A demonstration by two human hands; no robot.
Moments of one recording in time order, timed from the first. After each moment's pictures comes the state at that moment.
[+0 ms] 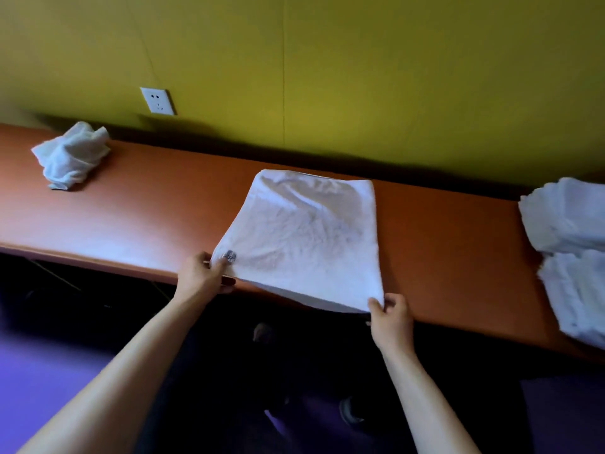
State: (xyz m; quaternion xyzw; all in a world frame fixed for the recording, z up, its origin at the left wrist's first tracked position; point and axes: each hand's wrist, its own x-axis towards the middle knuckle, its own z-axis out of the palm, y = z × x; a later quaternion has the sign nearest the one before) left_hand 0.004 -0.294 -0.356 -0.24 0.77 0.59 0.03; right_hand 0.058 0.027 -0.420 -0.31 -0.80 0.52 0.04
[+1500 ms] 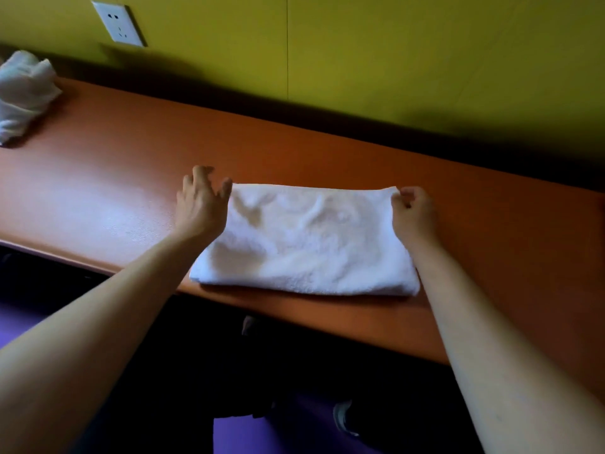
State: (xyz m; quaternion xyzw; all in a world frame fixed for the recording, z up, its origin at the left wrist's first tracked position) left_hand -0.159 -0.273 -0.419 -0.16 0.94 0.30 -0.09; right_hand -0.183 0.080 -0.435 -0.15 -0.89 0.42 0.08
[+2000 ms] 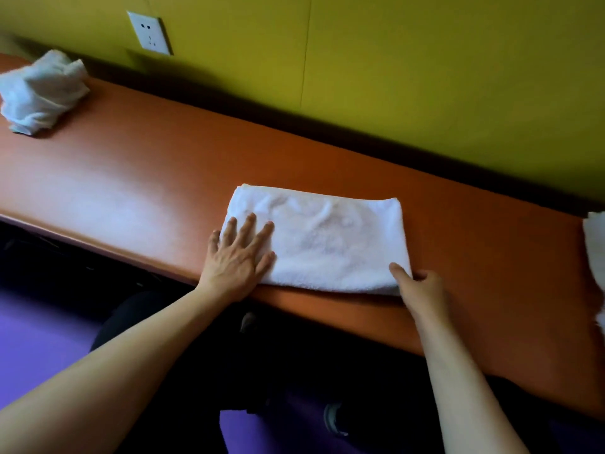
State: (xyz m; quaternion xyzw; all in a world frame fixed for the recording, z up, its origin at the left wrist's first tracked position) left_hand -0.069 -0.251 -0.453 0.02 0.99 0.09 0.06; right_hand -0.065 0.079 -0.428 -0.36 -0.84 0.40 -0.04
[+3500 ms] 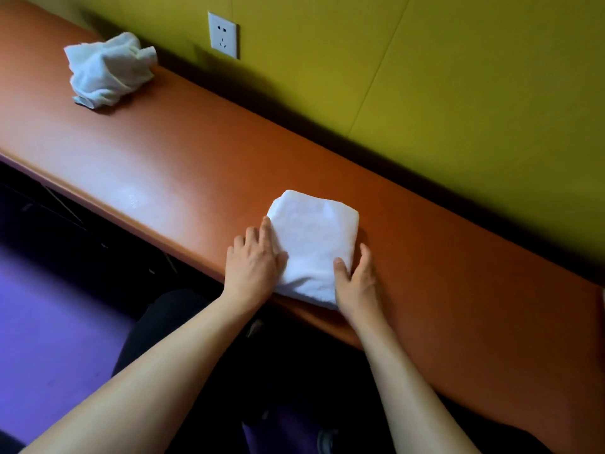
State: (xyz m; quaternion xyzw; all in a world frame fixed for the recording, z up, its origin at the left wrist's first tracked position) left_hand -0.059 -0.283 -0.441 -0.12 0.98 0.18 -0.04; right_hand -0.072 -0.100 -0.409 -0.09 -0.92 0.37 -0.05
